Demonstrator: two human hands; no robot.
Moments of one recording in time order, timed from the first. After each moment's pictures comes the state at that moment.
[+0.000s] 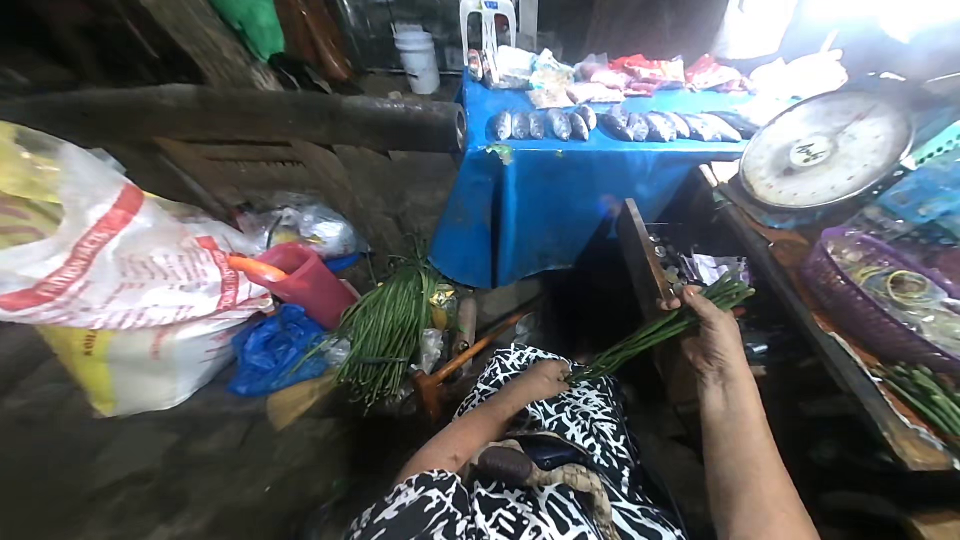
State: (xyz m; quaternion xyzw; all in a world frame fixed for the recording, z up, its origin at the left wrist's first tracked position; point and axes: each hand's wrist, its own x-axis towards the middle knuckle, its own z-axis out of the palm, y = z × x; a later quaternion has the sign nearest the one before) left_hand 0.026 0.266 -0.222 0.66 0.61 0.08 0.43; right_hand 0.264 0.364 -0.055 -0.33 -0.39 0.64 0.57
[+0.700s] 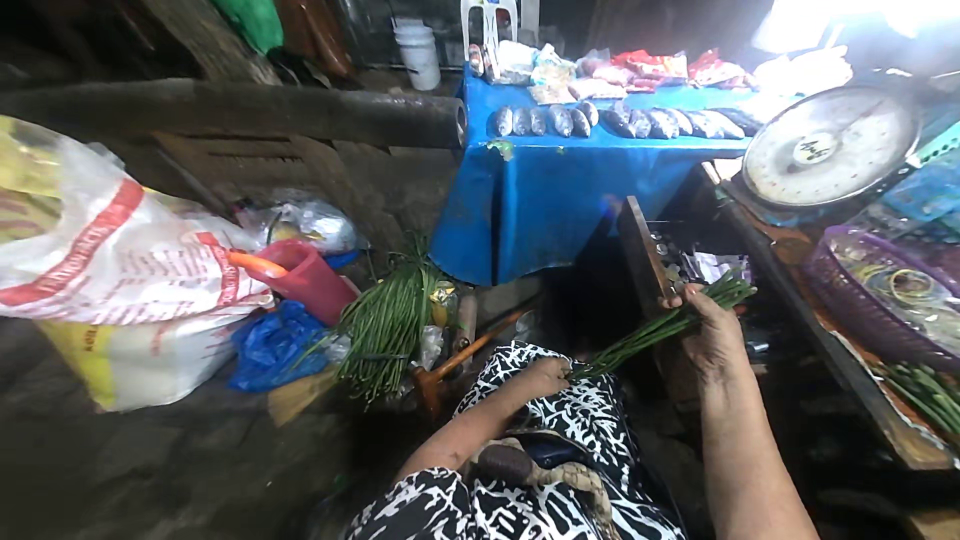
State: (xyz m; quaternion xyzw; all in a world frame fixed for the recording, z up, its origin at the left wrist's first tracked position) left_hand 0.027 0.267 -0.222 0.66 0.61 0.08 0.43; right_hand 0.265 0.364 -0.056 -0.33 -0.39 0.64 0.57
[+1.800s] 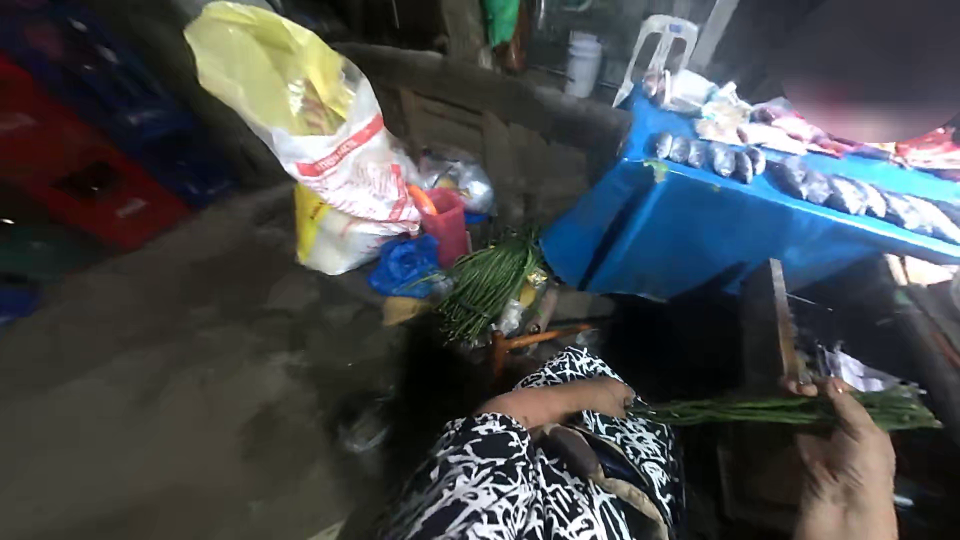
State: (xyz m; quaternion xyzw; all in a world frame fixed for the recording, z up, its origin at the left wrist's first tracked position) left_hand 0.023 0.260 -0.221 0.69 0.60 0.12 0.40; right_hand 0.267 0.365 -0.060 -0.29 -0.46 0.64 0.54
